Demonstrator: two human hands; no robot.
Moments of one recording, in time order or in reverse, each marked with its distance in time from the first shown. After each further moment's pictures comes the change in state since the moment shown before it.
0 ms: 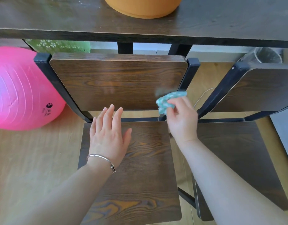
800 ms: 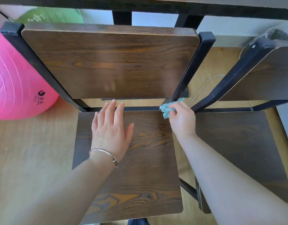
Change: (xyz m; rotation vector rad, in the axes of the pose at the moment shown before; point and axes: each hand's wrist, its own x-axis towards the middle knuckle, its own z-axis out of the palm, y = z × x) left_hand -0.001 -0.005 0.041 -0.025 -0.048 -0.017; right_hand -0.039 0.076 0.053 -0.170 -0.253 0.207
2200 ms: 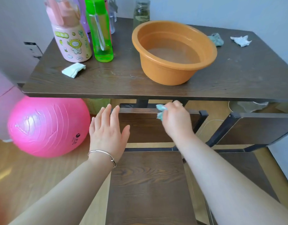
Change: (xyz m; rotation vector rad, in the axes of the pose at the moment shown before) left_hand 0.046 -0.053 -0.204 -0.031 0.241 -0.021; right_hand 0.053 -0.261 -0.144 -0.179 0.007 -0.116
